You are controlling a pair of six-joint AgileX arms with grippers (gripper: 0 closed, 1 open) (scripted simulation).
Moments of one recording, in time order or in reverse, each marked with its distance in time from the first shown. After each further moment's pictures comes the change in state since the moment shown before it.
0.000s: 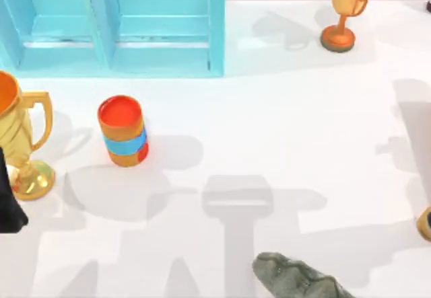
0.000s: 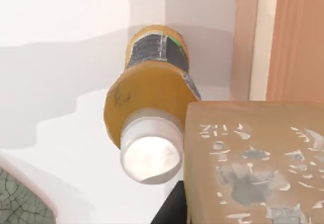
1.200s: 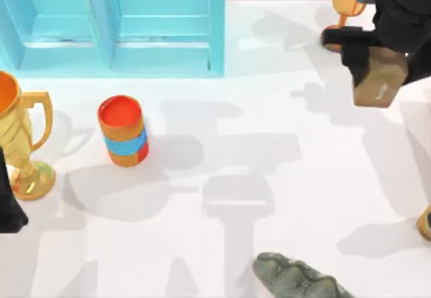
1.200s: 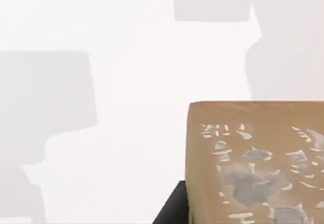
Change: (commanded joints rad) left arm 0.000 0.000 0.000 0.000 0.000 0.000; right arm 0.291 0.520 0.469 0.150 0.010 0.358
